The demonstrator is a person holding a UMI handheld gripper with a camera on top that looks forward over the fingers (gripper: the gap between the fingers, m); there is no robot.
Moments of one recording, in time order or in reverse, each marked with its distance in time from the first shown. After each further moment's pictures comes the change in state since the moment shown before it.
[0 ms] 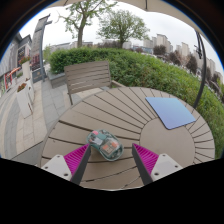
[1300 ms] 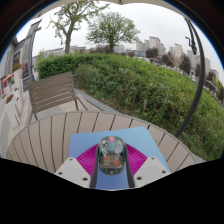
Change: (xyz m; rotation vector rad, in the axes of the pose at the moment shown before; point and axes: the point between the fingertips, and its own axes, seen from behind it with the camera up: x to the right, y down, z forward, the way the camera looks) arm 0.293 -0.139 0.154 0.056 0.062 0.038
